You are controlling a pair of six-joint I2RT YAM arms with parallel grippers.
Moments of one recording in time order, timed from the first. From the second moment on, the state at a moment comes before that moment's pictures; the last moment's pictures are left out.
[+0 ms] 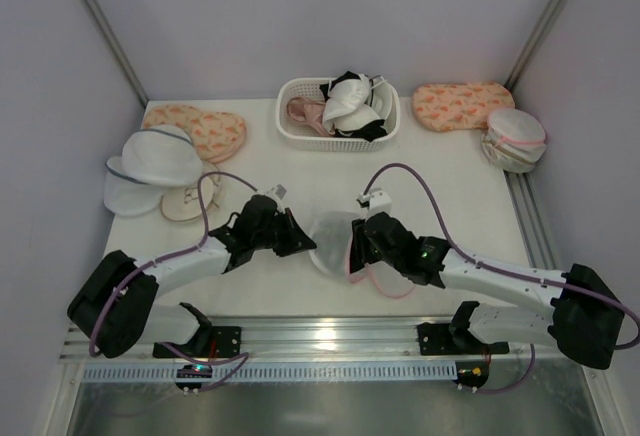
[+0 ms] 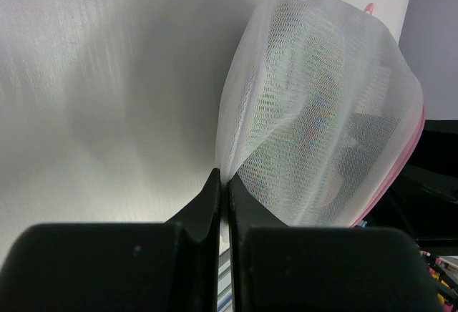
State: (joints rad) left arm -0.66 1.31 0.54 0.09 0.26 -0.97; right arm 0.95 1.10 0.61 -0.22 0.32 0.50
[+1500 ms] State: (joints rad) left arm -0.66 1.27 0.53 0.12 0.28 -0.98; right arm 0.95 0.88 0.66 -0.35 0.60 0.49
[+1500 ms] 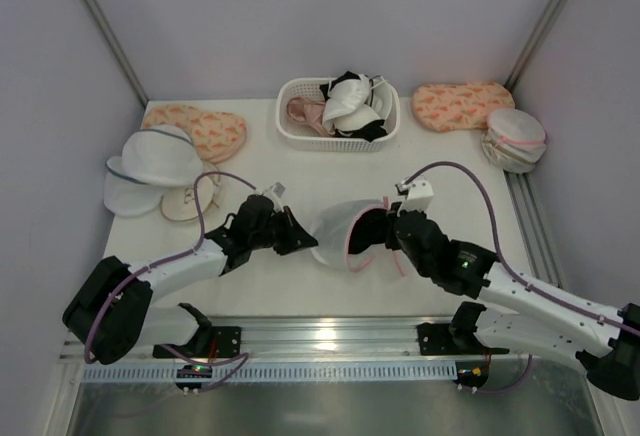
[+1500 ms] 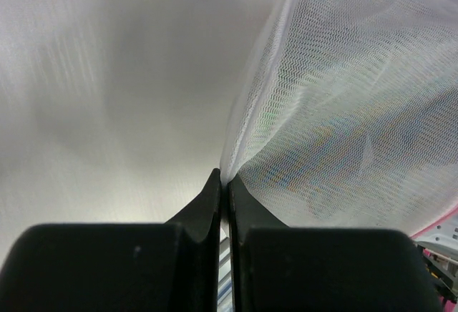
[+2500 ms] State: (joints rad) left arm -0.65 1.31 0.53 0.14 0.31 -0.99; right arm 0.94 0.38 0.85 -0.53 0.03 0.35
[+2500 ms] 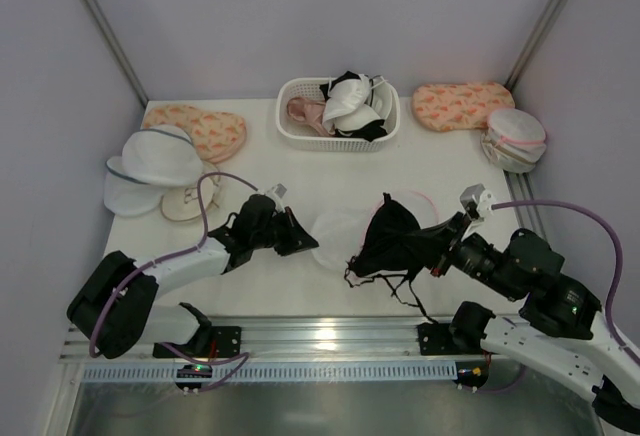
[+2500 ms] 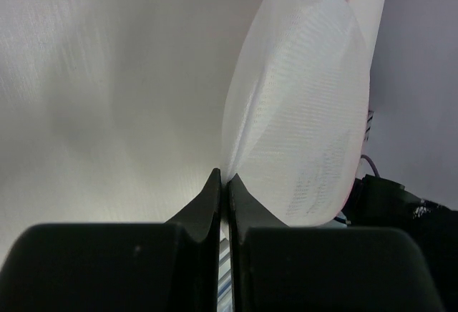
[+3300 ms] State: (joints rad) left arm -0.65 1.31 0.48 0.14 0.37 -0.99; right arm 0.71 1.22 1.50 -0.24 0.47 0.02
